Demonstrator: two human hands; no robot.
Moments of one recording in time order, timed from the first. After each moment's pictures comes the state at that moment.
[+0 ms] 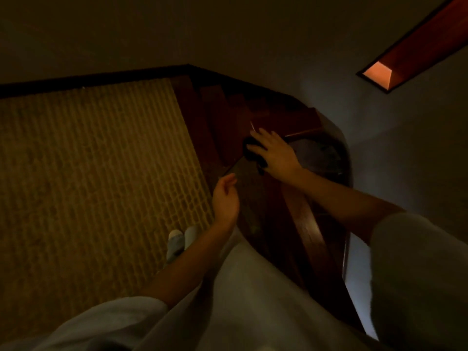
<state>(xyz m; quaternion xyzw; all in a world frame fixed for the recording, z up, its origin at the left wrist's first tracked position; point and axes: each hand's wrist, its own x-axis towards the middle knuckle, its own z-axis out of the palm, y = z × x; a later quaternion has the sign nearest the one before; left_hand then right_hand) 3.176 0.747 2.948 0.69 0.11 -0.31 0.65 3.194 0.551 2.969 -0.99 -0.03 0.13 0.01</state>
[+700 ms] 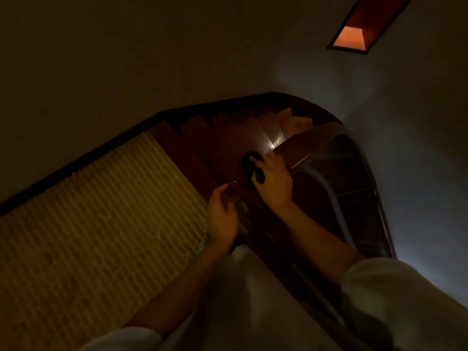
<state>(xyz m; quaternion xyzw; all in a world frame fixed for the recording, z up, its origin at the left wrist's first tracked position) 3.298 0.672 2.954 0.78 -0.11 -0.30 0.53 3.243 0.514 2.920 -0.92 0.32 -0.19 0.15</state>
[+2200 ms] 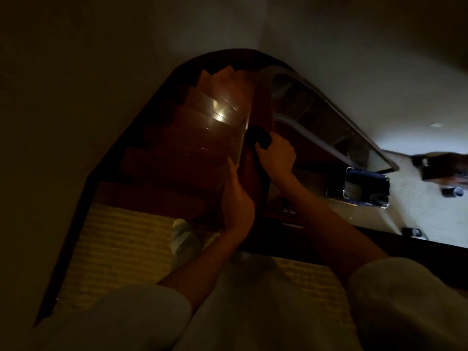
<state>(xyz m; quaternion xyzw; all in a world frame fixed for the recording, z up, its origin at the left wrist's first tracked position) 3.345 0.510 2.932 0.72 -0.47 -0.36 0.35 3.258 0.394 2.932 -0.57 0.76 -0.17 0.26</state>
